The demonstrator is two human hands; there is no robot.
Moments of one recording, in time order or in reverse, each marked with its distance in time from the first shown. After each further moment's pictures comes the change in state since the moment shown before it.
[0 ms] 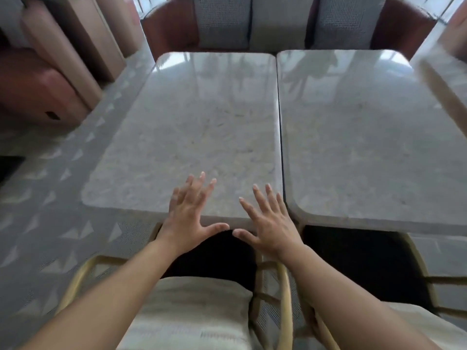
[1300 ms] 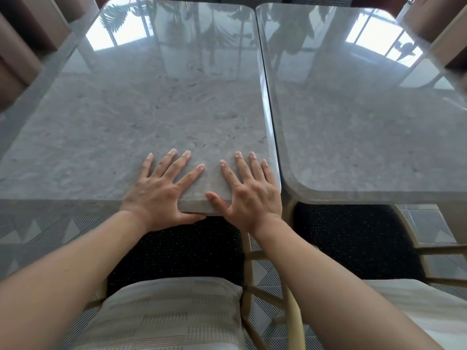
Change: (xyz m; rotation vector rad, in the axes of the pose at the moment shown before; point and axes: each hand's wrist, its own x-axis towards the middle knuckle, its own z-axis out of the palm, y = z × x) left_hand 0.045 -0.066 0.061 0.428 -0.105 0.224; right_hand 0.051 -0.011 0.047 -0.135 0.280 0.171
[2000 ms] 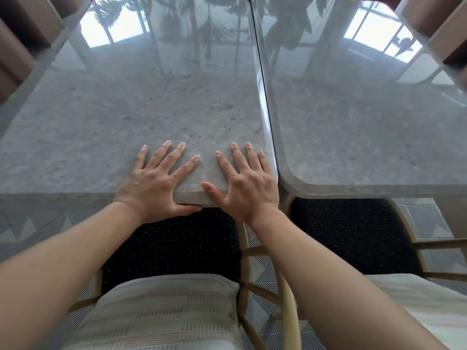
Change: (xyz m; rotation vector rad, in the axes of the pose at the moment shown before) left_hand 0.007 -0.001 -0.001 -0.012 -0.015 0.011; right_hand 0.006 0.006 0.001 0.018 0.005 0.001
